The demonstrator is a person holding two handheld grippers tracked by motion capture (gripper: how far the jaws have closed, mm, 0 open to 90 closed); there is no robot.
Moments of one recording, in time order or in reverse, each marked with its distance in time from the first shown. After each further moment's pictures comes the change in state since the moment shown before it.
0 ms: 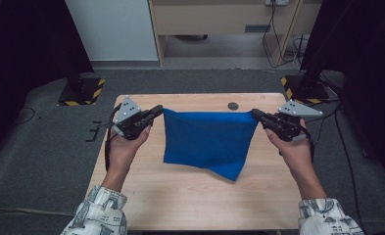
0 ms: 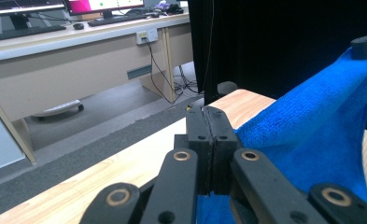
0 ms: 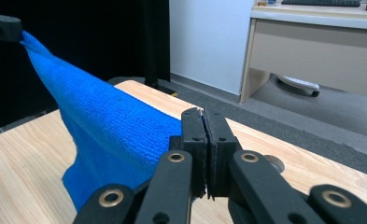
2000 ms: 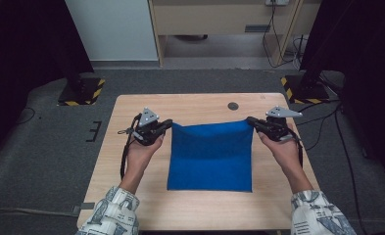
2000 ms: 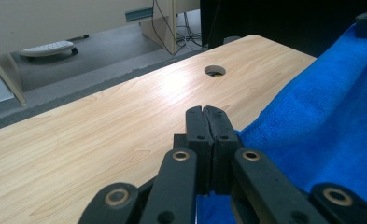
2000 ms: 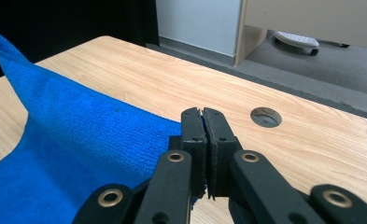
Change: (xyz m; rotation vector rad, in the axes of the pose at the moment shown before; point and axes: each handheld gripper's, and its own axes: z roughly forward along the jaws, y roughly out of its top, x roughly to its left) left arm -0.002 -0.060 0.056 0.200 0.028 -0.097; right arm -0.033 -0.056 0.051 0.143 -0.032 0.034
